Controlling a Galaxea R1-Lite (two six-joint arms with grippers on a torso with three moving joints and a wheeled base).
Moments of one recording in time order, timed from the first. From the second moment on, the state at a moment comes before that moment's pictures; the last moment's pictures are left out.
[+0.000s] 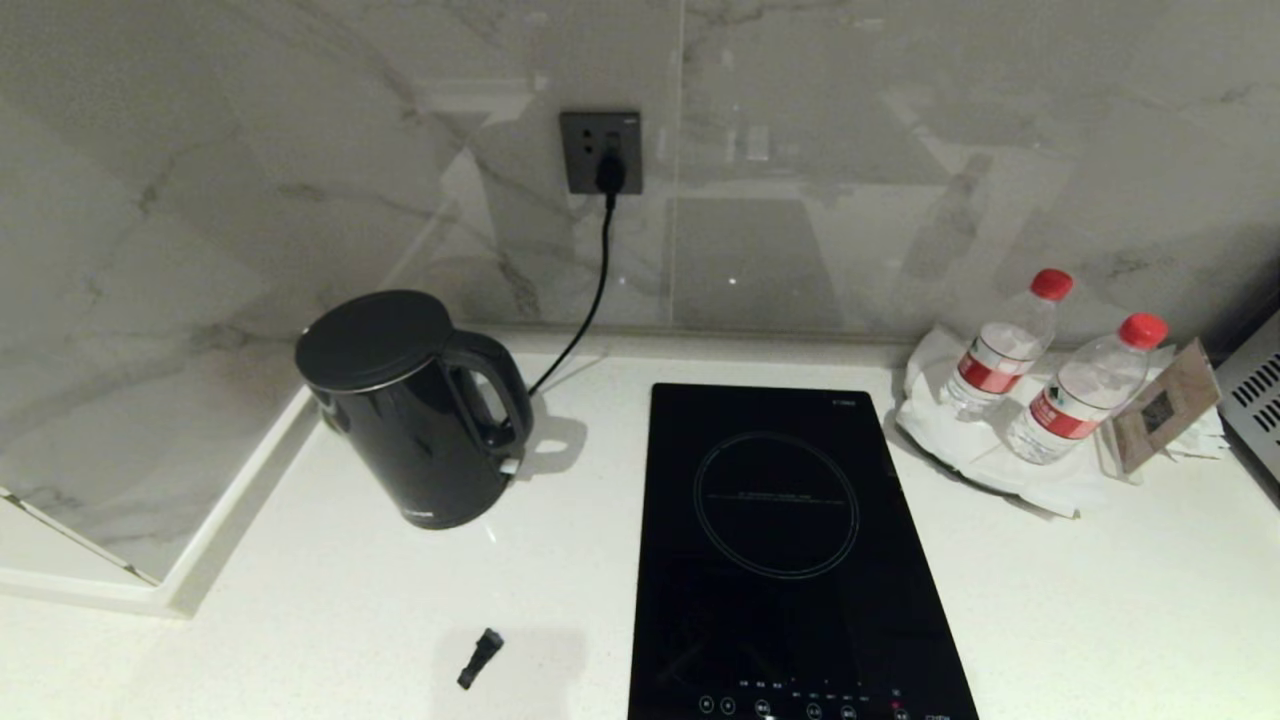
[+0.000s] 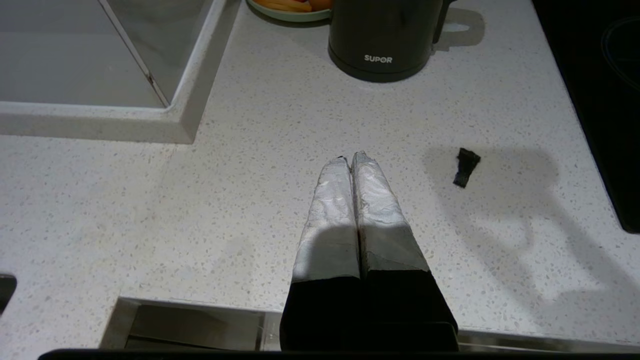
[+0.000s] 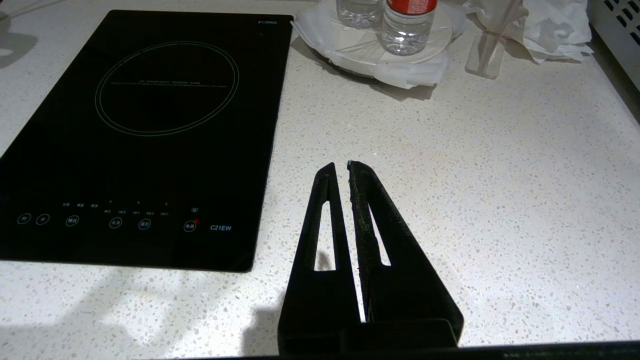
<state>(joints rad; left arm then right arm) 0.00 0.00 -0.03 0.08 0.00 0.01 0.00 0.00 0.00 0.01 0.01 -0.04</state>
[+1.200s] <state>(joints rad) -0.02 0.62 -0.35 -0.24 -0.15 0.02 0.00 0.00 0.00 0.01 0.01 -0.04</state>
